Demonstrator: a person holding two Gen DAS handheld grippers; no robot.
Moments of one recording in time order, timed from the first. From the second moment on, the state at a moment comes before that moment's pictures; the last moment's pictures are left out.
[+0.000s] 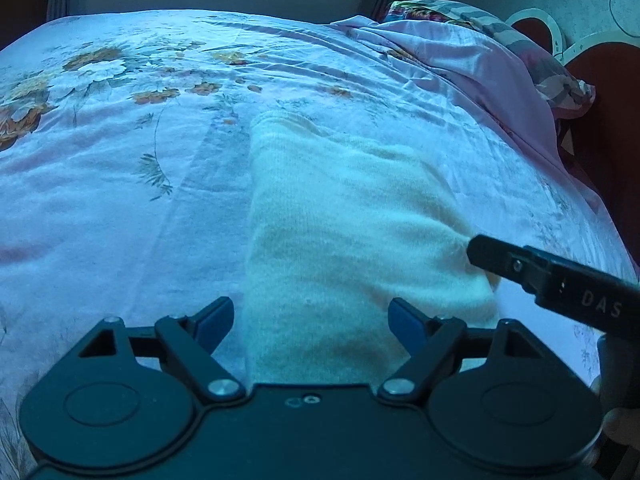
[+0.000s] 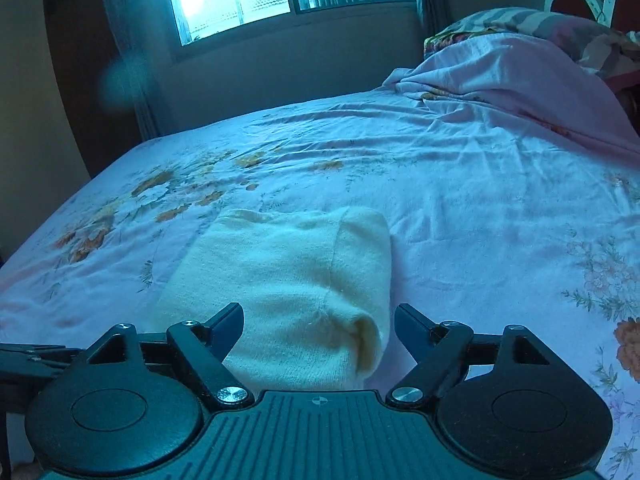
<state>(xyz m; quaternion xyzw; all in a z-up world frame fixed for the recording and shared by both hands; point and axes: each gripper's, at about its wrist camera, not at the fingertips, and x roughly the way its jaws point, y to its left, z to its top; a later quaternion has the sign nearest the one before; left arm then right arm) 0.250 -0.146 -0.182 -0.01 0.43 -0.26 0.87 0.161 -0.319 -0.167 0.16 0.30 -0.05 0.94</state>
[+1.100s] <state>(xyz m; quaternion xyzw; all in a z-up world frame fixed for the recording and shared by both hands) 0.242 -0.059 -0.123 -0.09 0.40 -0.29 0.86 0.173 -0.276 -0.136 0.31 0.27 0.09 0.91</state>
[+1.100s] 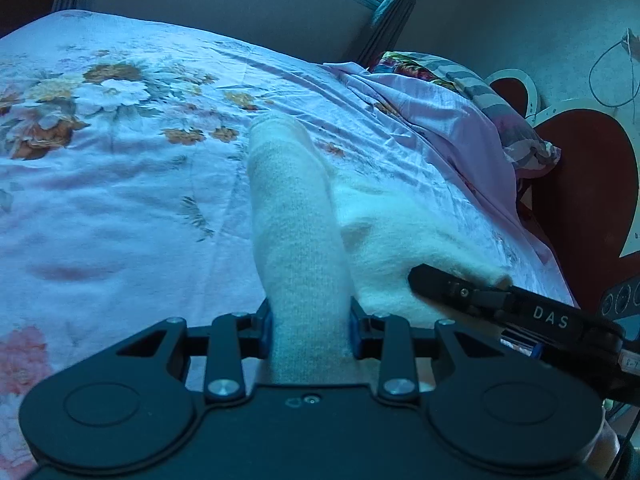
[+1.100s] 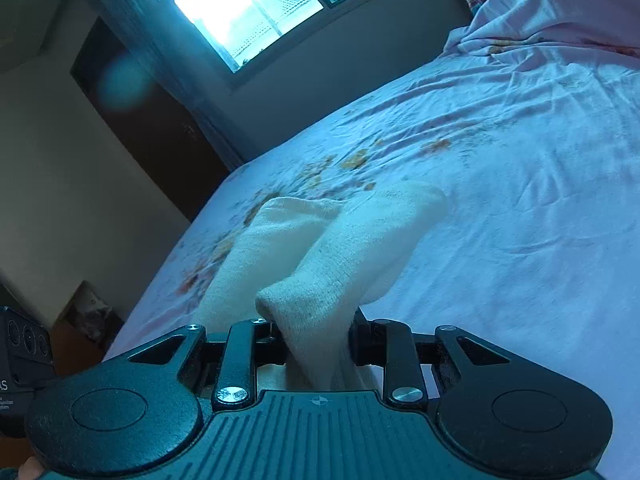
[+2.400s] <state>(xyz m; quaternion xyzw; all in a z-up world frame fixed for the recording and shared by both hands) 0.208 0.012 -0.156 -0.09 0.41 -0.21 0.88 0.144 -0.162 -0.173 0.14 0.35 0.06 0.92</state>
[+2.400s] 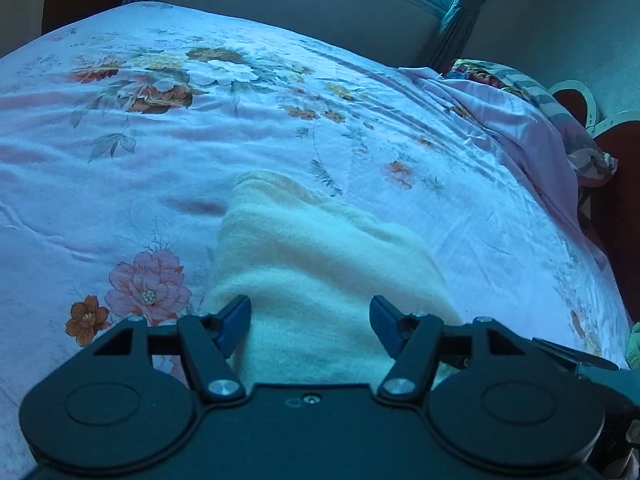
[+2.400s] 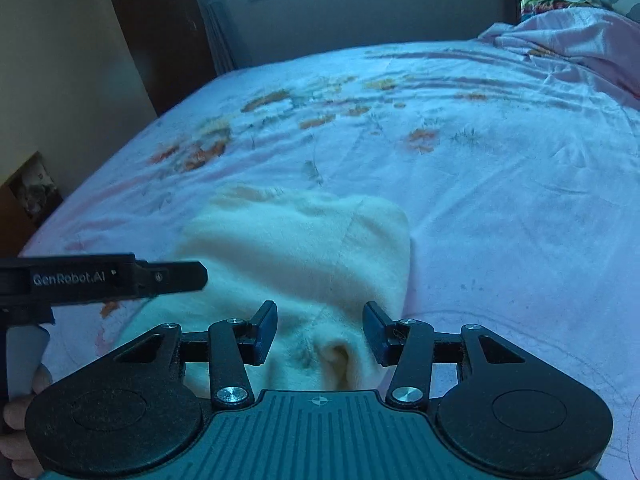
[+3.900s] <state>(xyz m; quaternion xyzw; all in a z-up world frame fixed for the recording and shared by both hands) -0.003 0.021 -0.059 0.05 0.34 -0.08 0.94 -0.074 -0.154 -0.089 0.17 0.32 0.09 0.93</state>
